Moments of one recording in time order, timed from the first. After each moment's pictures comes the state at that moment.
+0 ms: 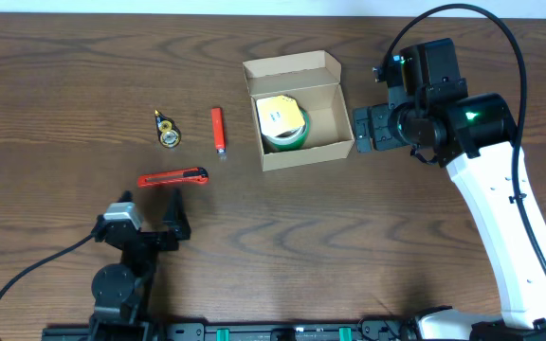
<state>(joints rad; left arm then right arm) -0.13 0.03 0.03 -0.12 -0.01 -0.33 0.26 1.49 1.56 -1.14 0.02 0.06</state>
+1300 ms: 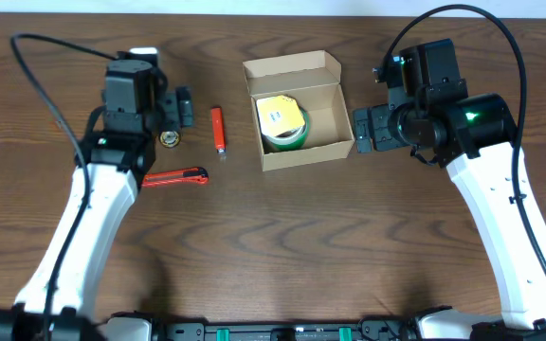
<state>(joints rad) -0.13 1.45 1.12 -0.39 -0.10 -0.12 0.26 1.49 1.56 -1.14 0.02 0.06</state>
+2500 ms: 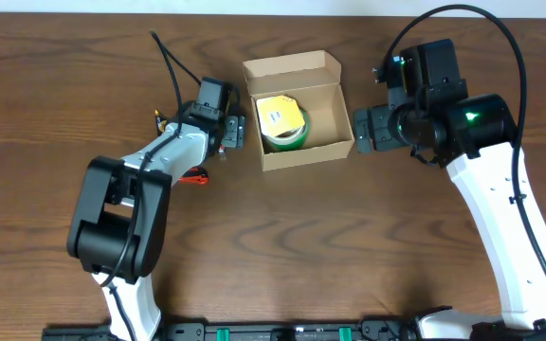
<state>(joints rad) -0.31 2.00 1.20 -0.26 -0.12 -0.20 0.26 1.49 1.56 -1.14 0.02 0.06</state>
